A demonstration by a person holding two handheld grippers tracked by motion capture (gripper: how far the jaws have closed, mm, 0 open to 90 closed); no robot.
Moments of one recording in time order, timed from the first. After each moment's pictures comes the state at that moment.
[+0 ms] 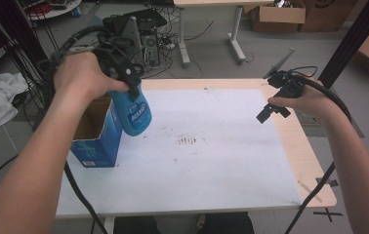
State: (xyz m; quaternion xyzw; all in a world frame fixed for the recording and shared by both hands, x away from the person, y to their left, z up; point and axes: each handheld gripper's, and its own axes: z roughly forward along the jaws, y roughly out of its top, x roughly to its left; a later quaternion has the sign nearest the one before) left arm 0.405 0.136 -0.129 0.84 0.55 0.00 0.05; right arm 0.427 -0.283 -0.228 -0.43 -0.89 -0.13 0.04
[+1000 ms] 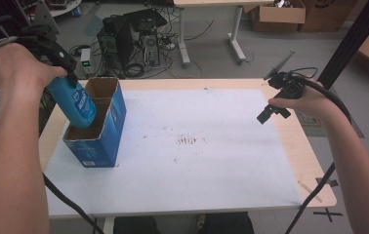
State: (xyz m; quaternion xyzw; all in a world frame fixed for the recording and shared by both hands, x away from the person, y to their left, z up) left arm 0.405 0.261 -0.120 0.66 0.75 0.04 0.06; right arm 0.429 -0.286 -0.232 -0.43 -0.89 -0.13 0.04
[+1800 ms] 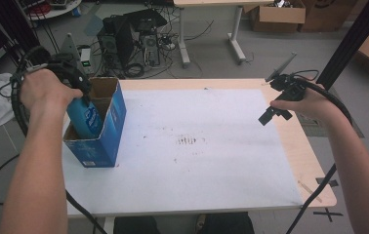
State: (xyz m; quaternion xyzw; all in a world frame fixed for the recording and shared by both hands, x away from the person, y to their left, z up) left arm 0.426 0.255 -0.193 0.68 0.73 0.02 0.01; right arm 0.429 -0.293 -0.239 -0.44 -0.89 -0.13 0.04
